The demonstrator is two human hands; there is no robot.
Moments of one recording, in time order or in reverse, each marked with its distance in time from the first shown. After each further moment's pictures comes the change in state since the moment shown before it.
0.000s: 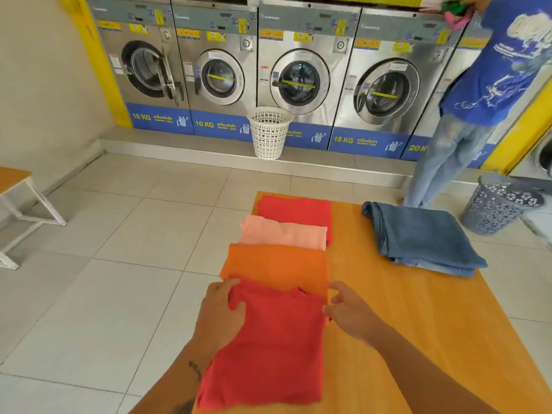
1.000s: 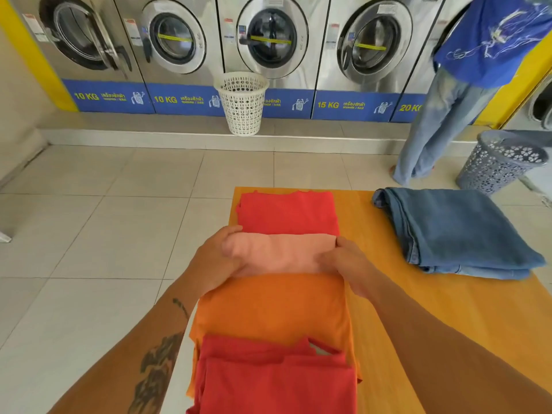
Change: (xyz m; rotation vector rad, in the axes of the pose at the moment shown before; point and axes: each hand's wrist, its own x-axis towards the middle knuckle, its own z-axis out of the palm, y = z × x) left_hand 0.228 0.035 0.018 -0.031 -0.286 0.138; right_hand 0.207 -0.027 -0.027 0.503 0.113 0.045
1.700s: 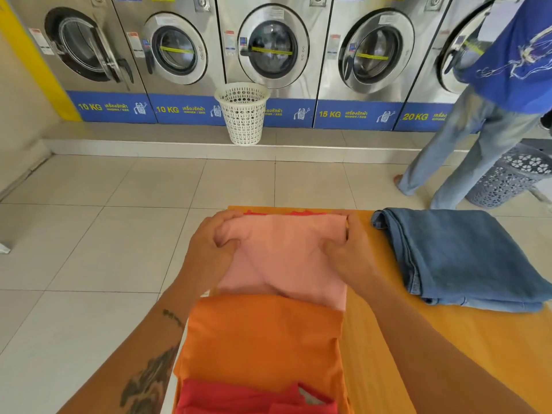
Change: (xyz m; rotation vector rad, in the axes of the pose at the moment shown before) left_hand 0.035 0.054 -0.007 -0.171 0.275 0.178; right_hand 0.016 -0.057 -0.020 -0.134 0.232 -0.411
